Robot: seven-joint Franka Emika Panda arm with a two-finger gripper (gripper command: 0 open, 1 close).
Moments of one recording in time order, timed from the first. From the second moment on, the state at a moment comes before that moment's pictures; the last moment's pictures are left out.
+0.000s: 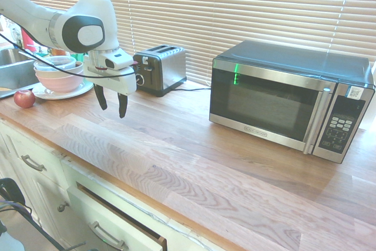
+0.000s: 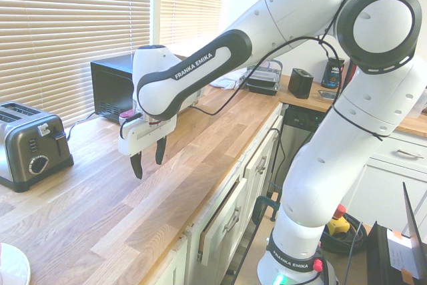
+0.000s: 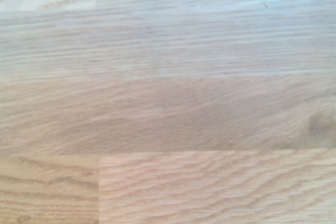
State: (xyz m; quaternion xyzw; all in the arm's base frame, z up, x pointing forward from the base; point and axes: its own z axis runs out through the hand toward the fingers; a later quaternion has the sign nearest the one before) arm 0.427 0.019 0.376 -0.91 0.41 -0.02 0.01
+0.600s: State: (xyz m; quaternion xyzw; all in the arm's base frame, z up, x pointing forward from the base) arm 0.431 0.020 0.381 -0.92 0.39 -0.03 0.01
